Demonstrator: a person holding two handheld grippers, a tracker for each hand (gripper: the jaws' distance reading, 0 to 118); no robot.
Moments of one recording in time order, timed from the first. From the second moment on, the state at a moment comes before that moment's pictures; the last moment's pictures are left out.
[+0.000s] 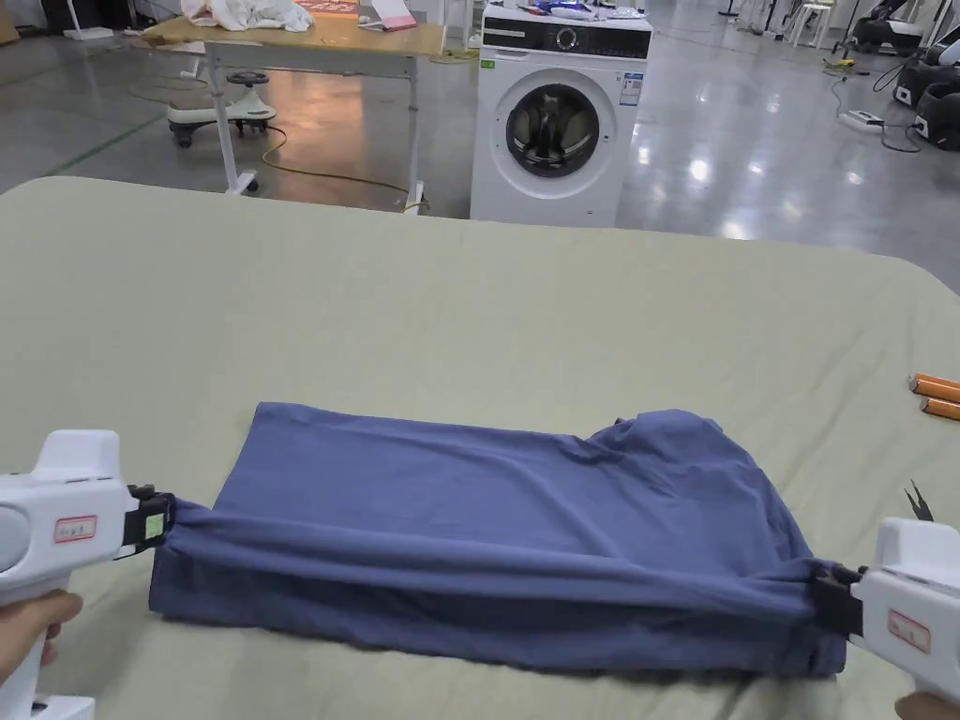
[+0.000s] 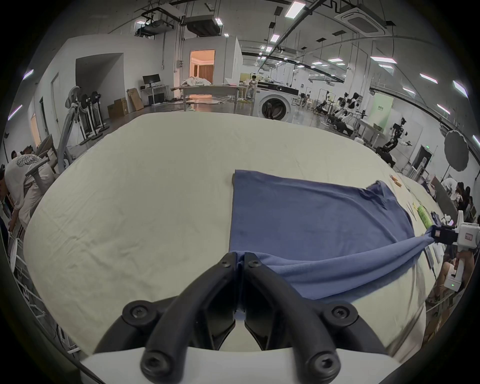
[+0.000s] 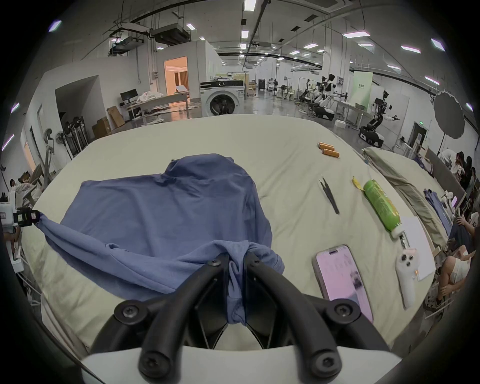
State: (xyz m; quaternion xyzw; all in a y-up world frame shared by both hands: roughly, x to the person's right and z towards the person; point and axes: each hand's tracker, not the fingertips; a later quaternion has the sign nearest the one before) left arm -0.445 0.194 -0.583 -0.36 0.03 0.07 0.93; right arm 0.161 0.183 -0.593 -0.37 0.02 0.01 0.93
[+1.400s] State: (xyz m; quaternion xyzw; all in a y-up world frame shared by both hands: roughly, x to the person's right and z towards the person) left arm -0.401 0.186 -0.528 -0.26 0.04 0.03 0.96; right arm 0.065 0.198 -0.527 -0.12 0.03 0.01 0.99
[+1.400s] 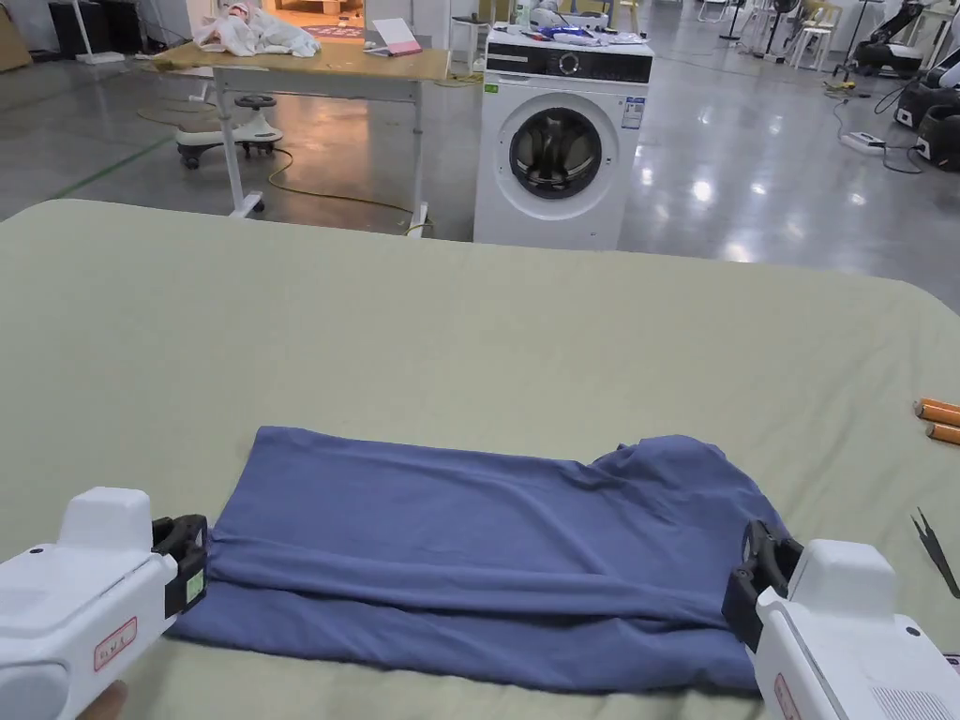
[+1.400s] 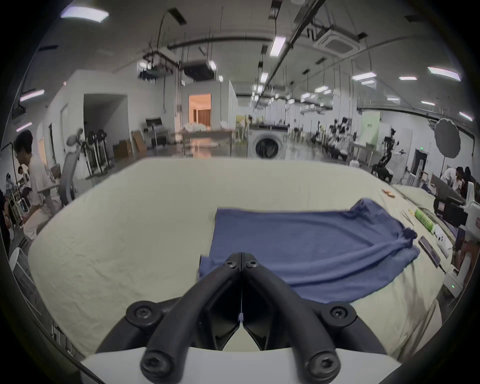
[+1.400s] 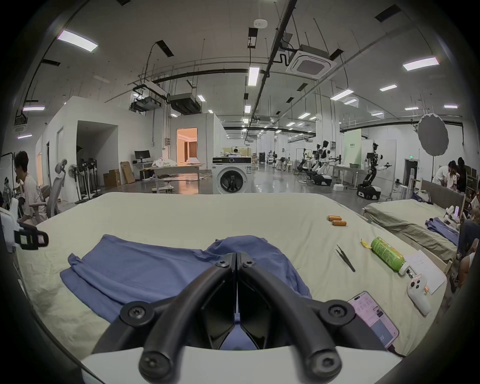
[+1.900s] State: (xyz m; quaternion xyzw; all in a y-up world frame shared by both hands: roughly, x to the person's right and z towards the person) left arm -0.444 0.123 -0.605 -0.51 0.05 0.06 0.86; right arm 0.088 0.177 -0.520 -0.17 0.01 0.02 0.99
